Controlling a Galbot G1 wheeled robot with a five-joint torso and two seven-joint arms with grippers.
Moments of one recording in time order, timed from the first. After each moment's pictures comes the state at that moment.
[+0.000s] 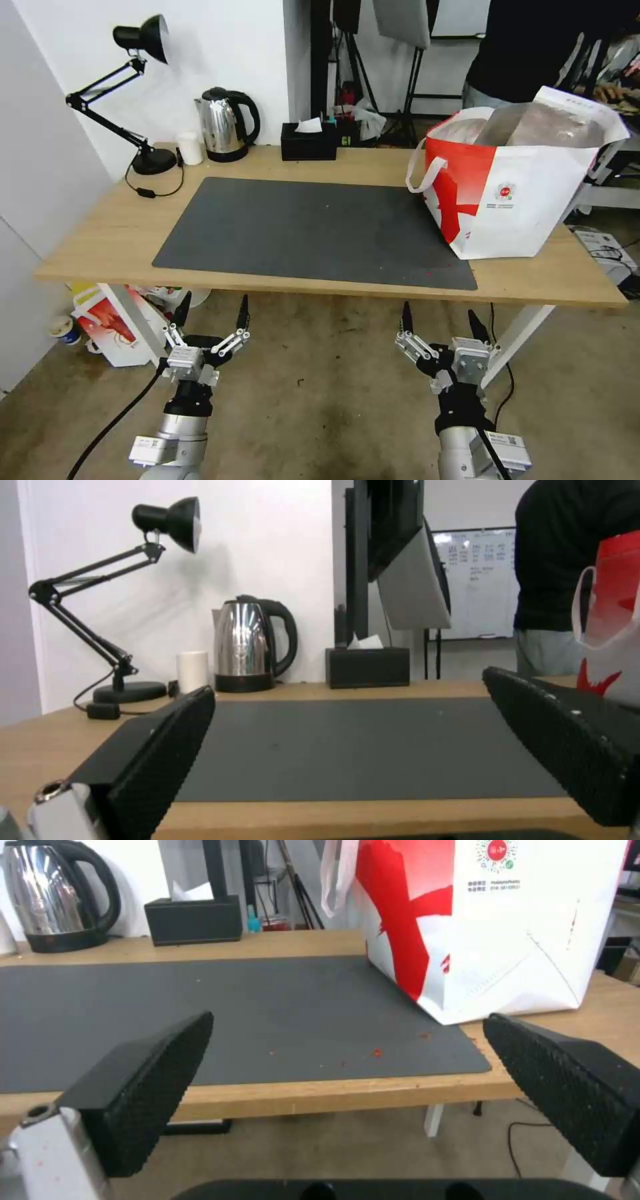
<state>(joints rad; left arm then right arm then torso) 1.77 -1.57 -0.58 -2.09 -0.14 -0.47 0.18 -1.81 1.19 0.09 2.42 -0.01 -0.04 0.69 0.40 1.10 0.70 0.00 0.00</state>
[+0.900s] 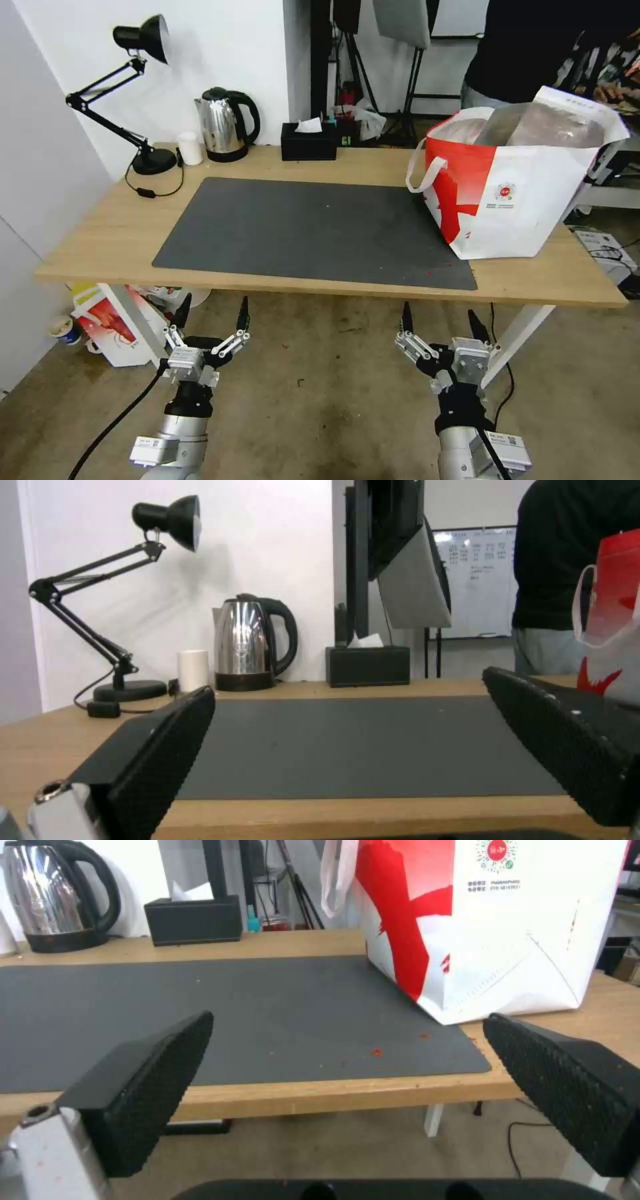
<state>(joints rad) 1.77 -1.57 -0.58 -2.09 -0.14 -0.47 0.18 -1.81 1.19 0.09 2.42 -0.01 -0.04 0.69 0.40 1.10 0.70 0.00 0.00</state>
